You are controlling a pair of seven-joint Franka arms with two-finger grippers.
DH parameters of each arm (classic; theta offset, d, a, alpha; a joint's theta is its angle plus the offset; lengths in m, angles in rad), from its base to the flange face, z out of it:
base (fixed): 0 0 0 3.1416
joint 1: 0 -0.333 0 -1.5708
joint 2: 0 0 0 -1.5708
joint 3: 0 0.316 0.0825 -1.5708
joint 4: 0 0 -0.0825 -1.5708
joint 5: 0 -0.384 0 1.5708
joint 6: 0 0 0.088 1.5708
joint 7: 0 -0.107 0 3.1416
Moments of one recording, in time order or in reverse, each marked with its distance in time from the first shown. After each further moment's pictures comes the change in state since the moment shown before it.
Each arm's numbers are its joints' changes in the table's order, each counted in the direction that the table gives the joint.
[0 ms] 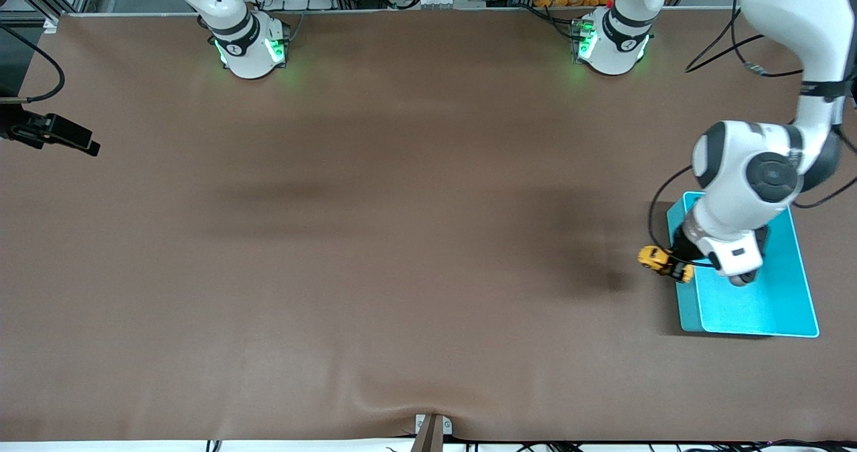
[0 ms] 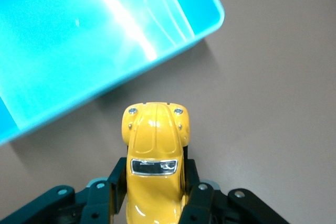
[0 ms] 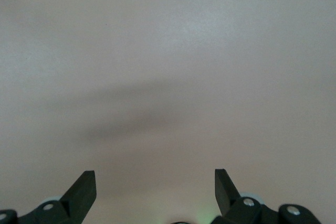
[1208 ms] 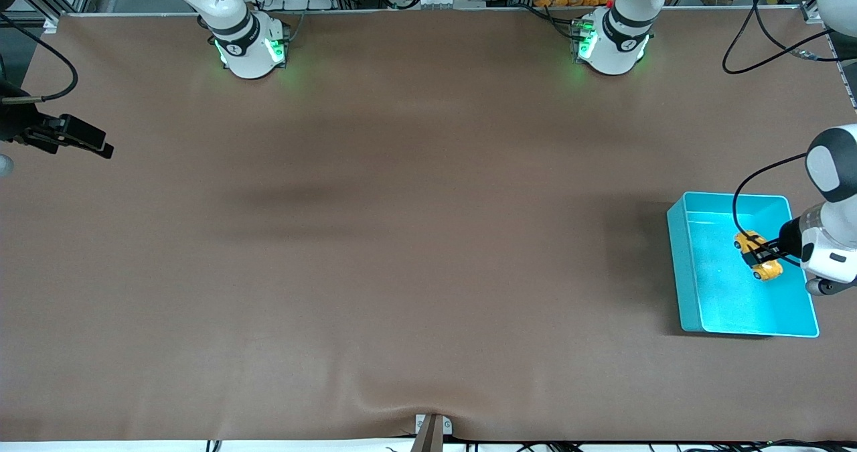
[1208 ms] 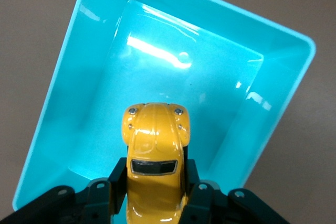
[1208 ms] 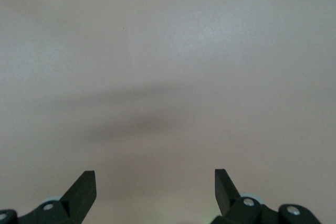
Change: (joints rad) left arm -0.260 -0.073 0.001 -0.147 0.032 0.182 -0.958; right arm -0.018 0.000 0.015 0.000 -0.026 -0.028 0.001
